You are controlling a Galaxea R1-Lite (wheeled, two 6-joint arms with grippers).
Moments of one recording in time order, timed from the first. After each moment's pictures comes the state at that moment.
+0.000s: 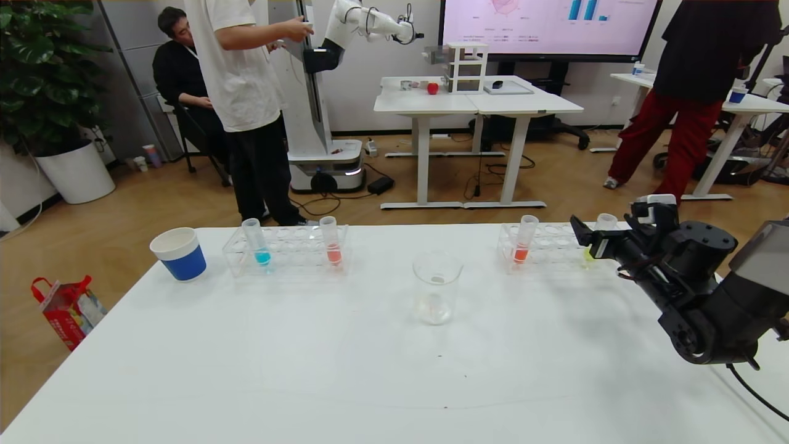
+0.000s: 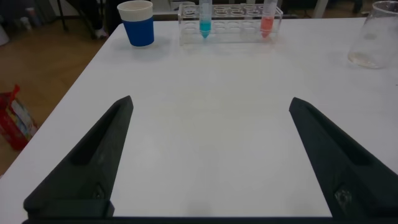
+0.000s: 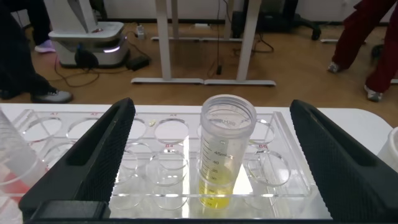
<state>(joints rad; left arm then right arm) 0.00 0.00 0.00 0.00 0.00 0.01 -0.05 2.28 -0.81 -1.54 0.02 0.01</state>
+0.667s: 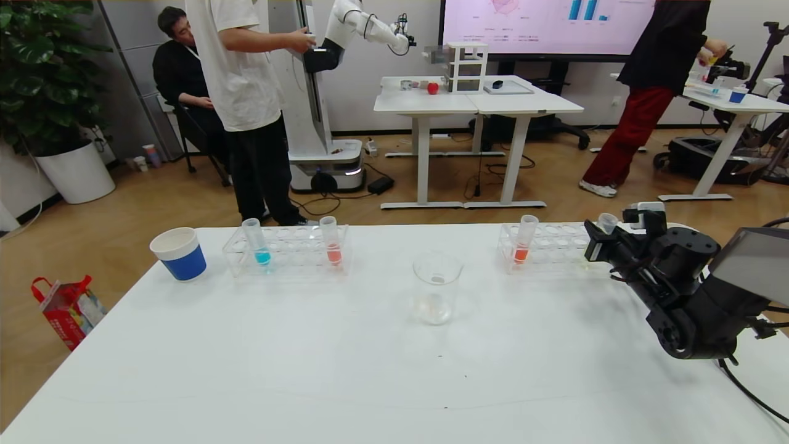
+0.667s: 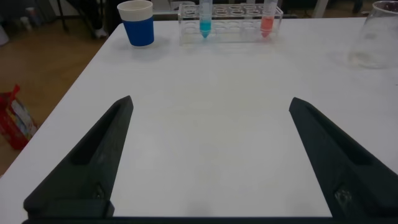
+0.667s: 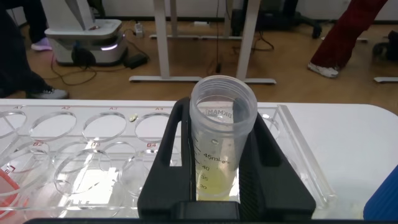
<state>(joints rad) 0.00 0.00 0.00 0.01 0.00 0.01 -0.07 2.38 -0.90 -1.54 0.04 0.01</state>
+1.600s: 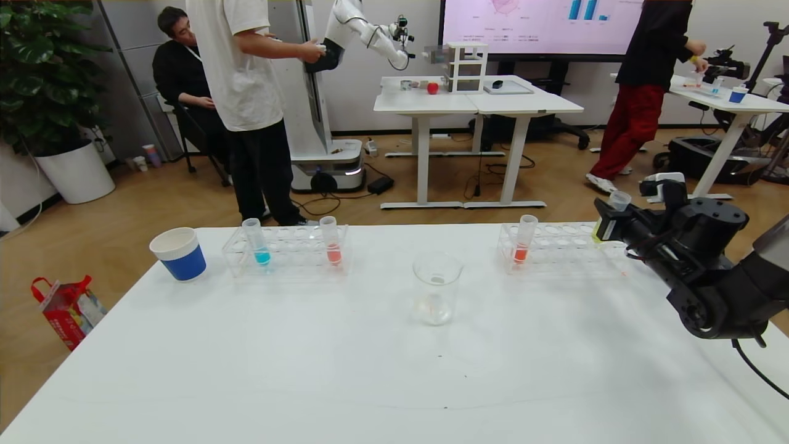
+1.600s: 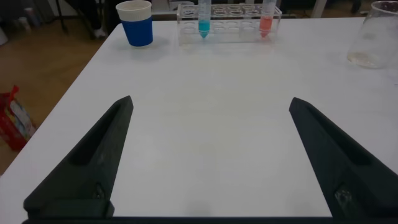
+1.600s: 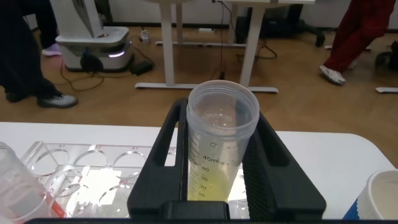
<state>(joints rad) 0.00 0.00 0.00 0.00 0.00 0.01 -0.07 2.20 -0.91 -1.37 0.07 0.01</state>
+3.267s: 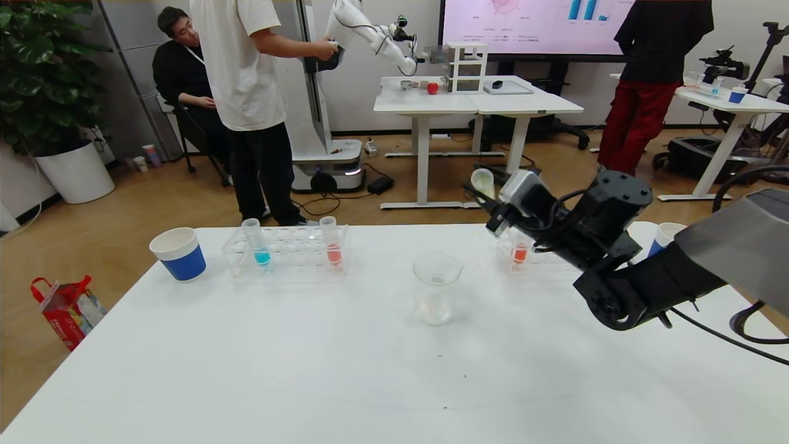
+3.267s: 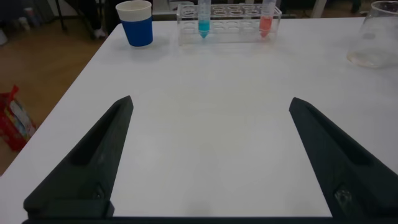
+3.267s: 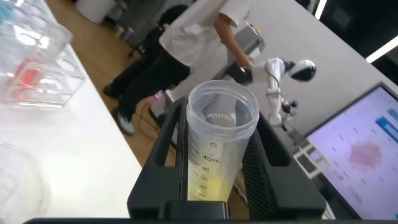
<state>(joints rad) 0.00 0.00 0.00 0.00 0.00 0.01 0.36 2.21 -1.10 -1.40 0.44 -0.68</state>
